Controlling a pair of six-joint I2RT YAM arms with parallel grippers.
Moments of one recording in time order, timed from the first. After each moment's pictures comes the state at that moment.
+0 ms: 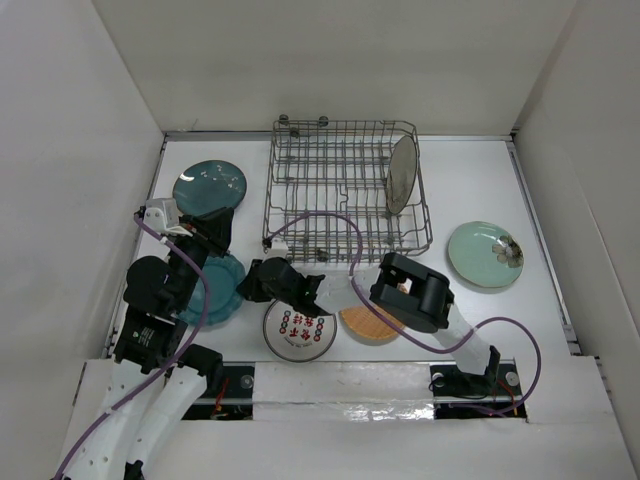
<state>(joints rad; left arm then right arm) -0.36 0.47 0.74 -0.15 -0.08 -0.41 1.18 2.24 1.38 0.40 0.22 0.96</state>
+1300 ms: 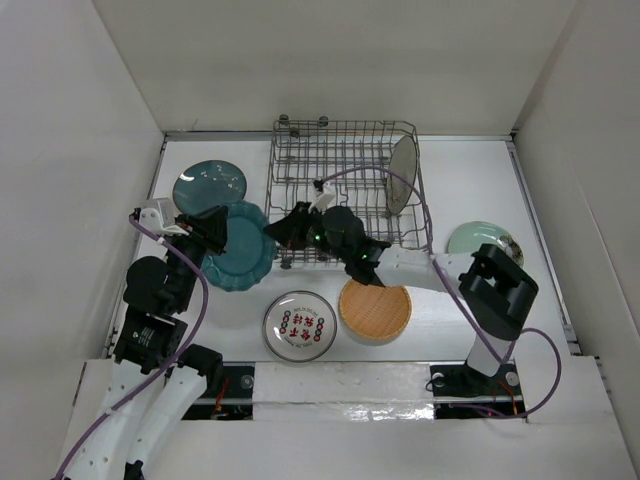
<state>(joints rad) -0.36 0.47 0.74 -0.15 -0.15 -0.41 0.98 1.78 1.13 0.57 0.03 0.86</state>
